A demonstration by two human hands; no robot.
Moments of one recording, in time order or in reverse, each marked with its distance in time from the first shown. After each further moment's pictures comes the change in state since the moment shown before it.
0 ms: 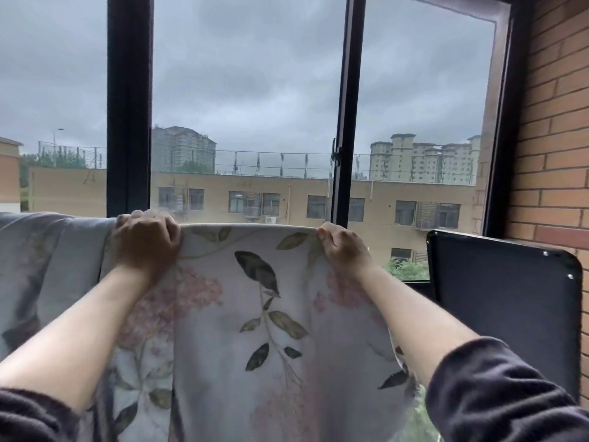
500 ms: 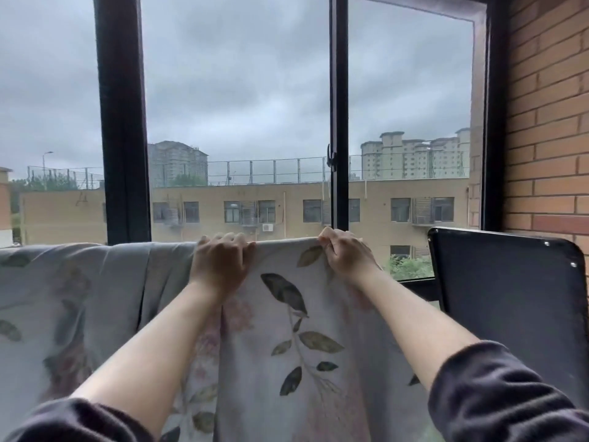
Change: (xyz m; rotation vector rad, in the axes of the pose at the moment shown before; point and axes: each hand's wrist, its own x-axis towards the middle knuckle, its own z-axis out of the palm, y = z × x) left_hand -0.002 0.072 0.012 -0.123 -0.103 0.347; right_hand 0.005 -0.007 0.008 -0.183 0.060 0.041
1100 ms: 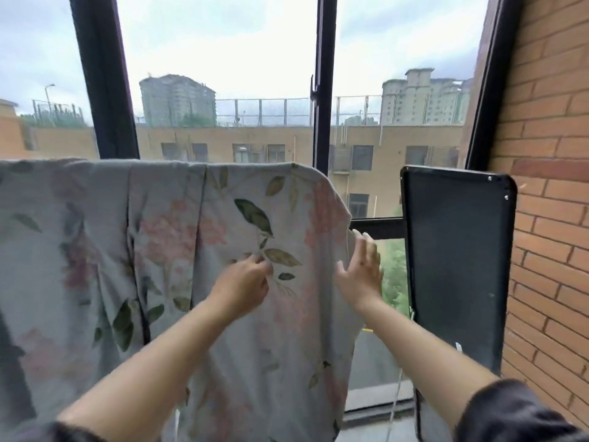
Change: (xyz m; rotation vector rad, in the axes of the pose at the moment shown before) left_hand -0.149 0.158 -0.021 -0.204 -0.425 0.109; right_hand -0.198 0.079 -0.009 0.243 0.008 0.426
